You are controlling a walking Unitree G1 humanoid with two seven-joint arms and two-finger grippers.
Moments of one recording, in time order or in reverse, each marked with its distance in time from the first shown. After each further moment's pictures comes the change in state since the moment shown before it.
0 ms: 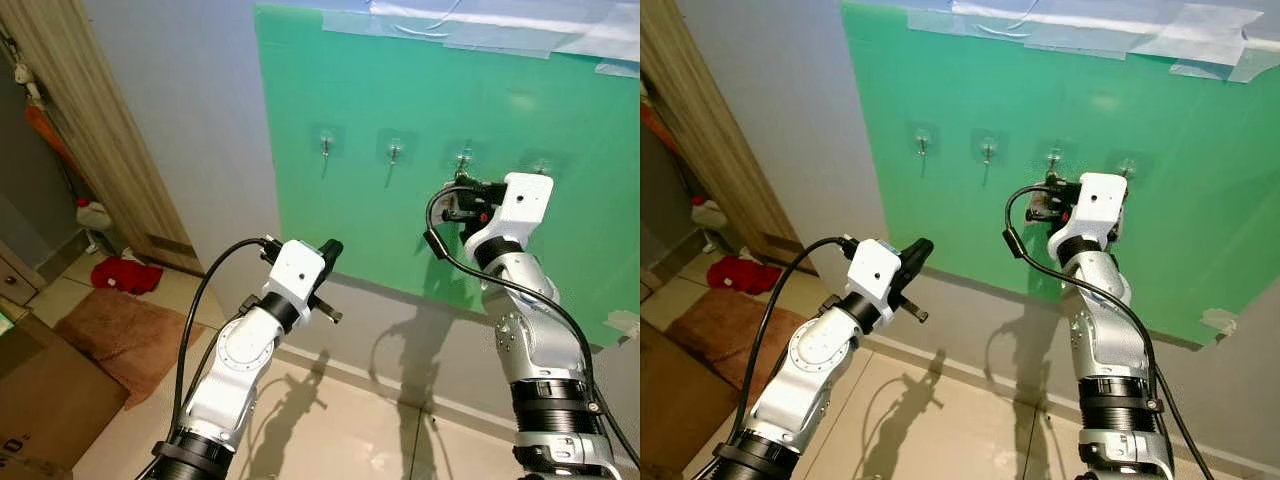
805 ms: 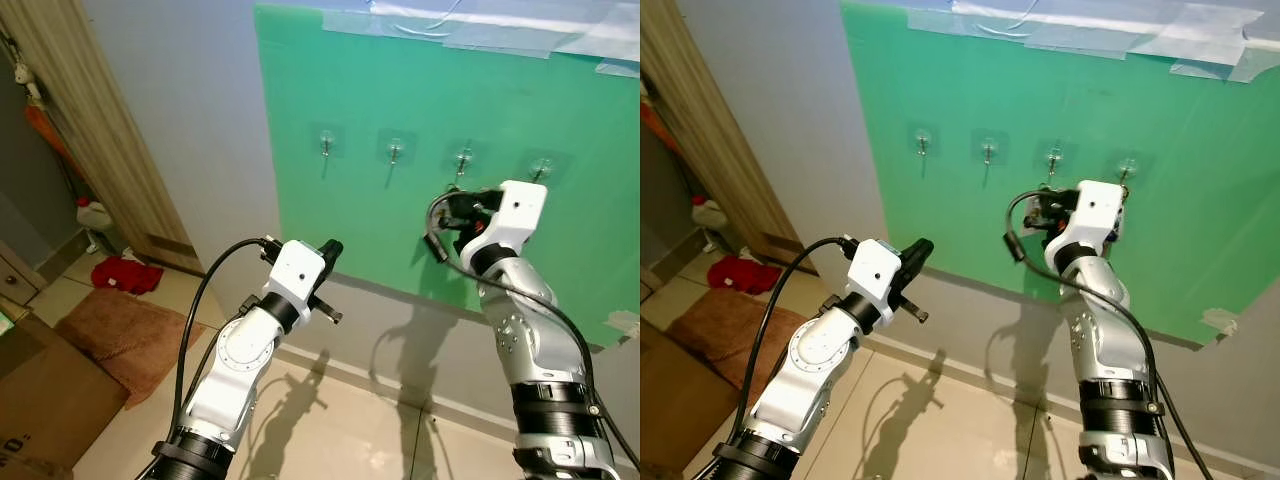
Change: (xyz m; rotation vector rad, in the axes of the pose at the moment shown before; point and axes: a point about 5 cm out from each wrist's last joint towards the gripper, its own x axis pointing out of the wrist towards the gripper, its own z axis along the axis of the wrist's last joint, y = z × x) left arm 0.000 0.000 0.000 0.001 0.001 -0.001; right arm -0.003 0.004 -0.007 -0.022 0.060 0.065
